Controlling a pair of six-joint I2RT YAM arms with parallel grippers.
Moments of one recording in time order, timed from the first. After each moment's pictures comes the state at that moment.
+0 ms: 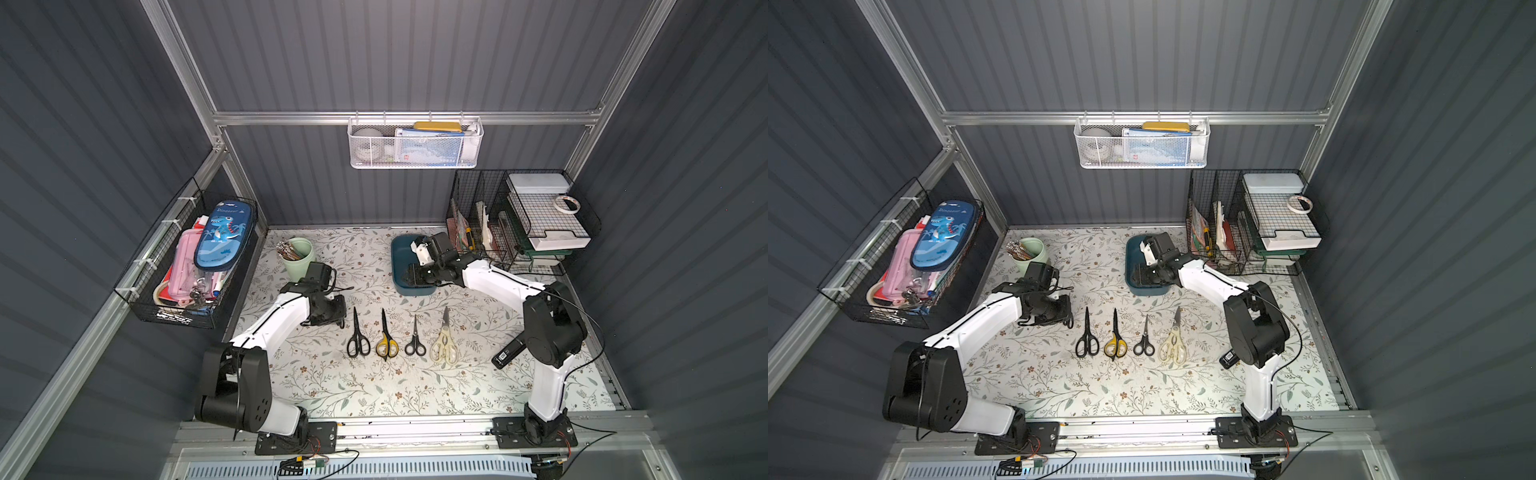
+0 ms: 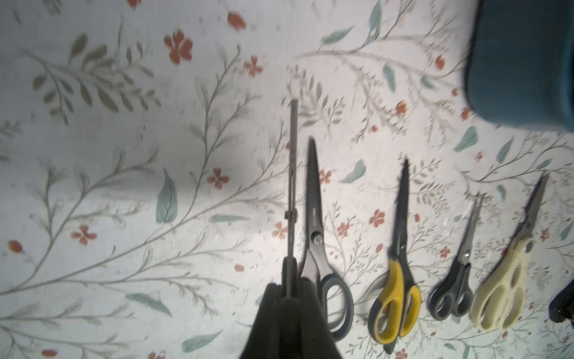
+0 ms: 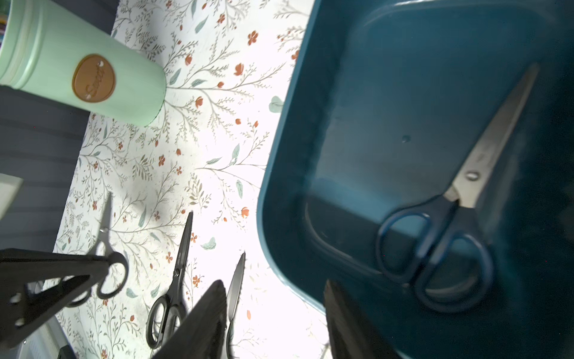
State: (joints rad) left arm -0.23 1.46 0.95 -0.73 0.20 -0.33; right arm 0.54 1.93 1.46 -0.39 -0.29 0.40
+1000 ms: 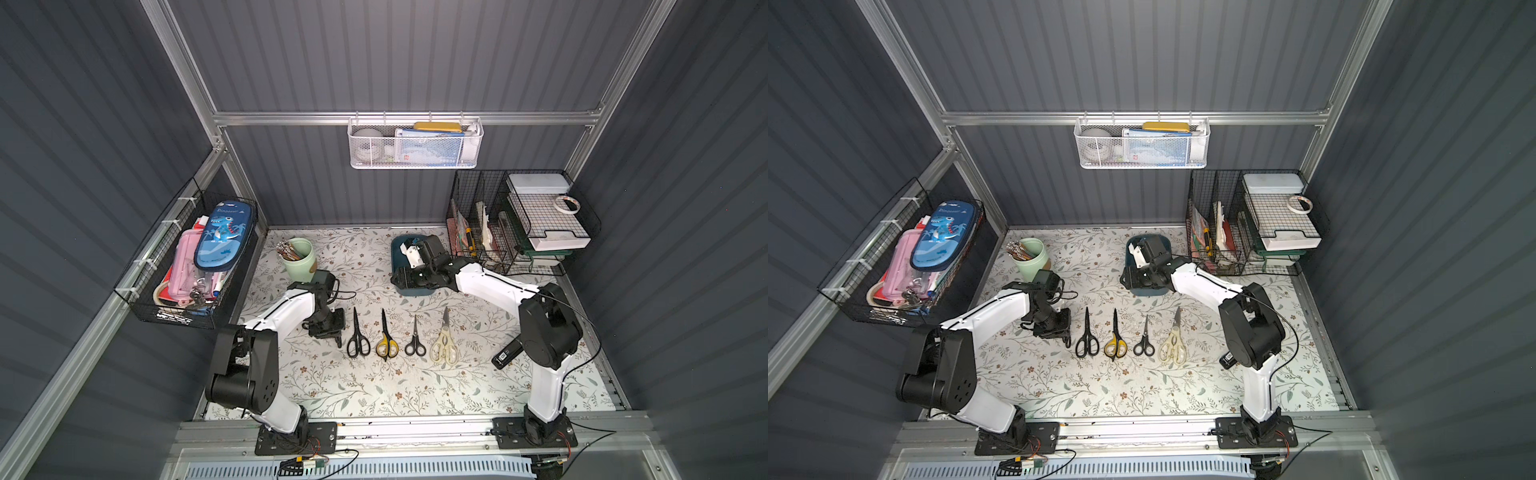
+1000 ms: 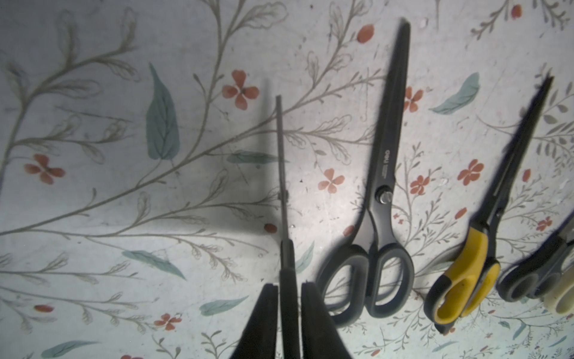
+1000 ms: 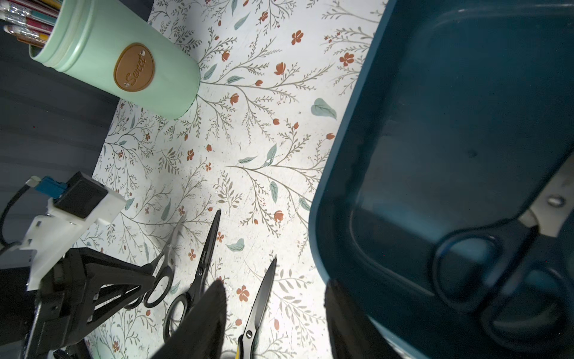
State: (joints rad) left arm -0.23 1.58 0.97 -0.86 0.18 -0.30; right arm 0.59 1.94 1.47 -0.33 -0.30 0.40
